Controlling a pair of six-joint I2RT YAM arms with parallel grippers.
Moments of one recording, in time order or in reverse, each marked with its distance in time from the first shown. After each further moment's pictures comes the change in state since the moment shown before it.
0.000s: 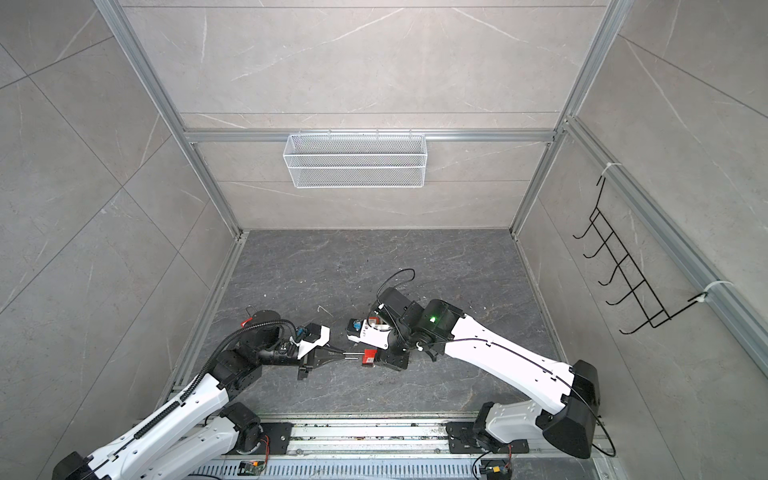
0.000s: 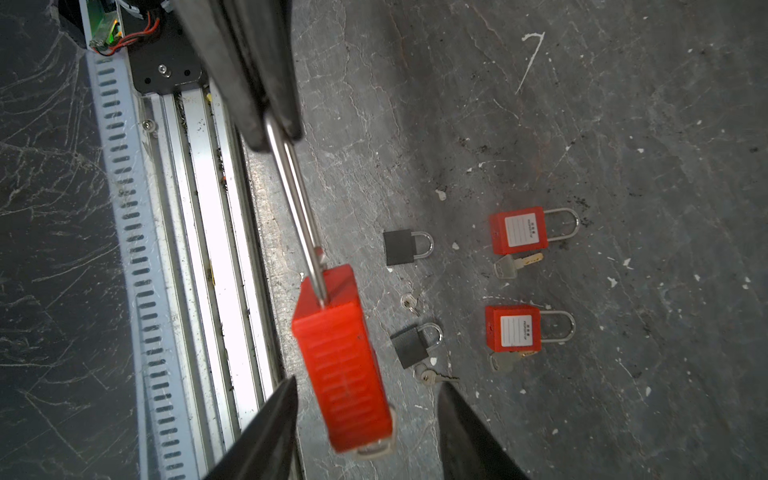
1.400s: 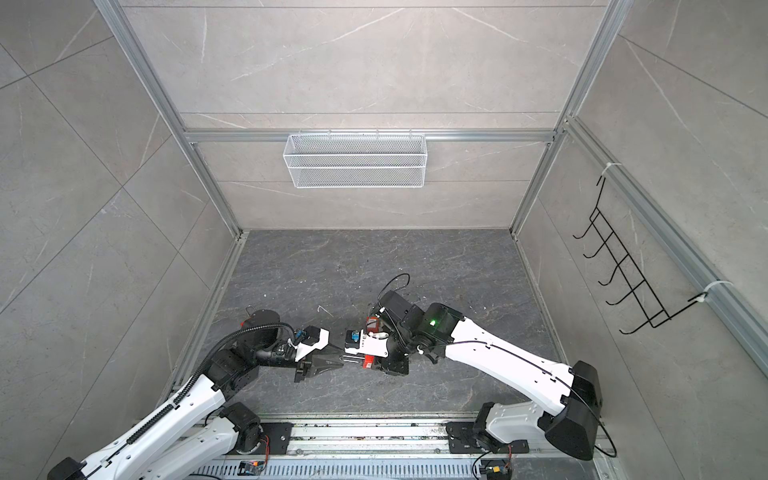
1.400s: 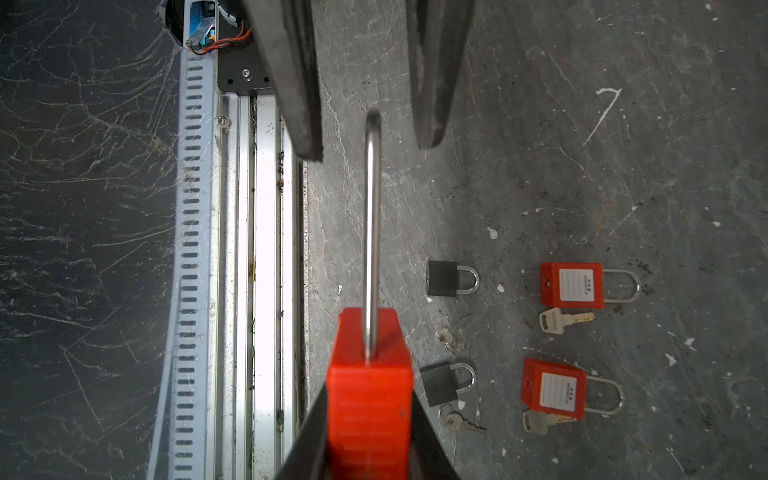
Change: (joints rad) left arm -0.011 -0.016 0.048 -0.132 -0.008 0.061; right arm 0.001 -0.019 -0.042 0.031 -0.142 -0.116
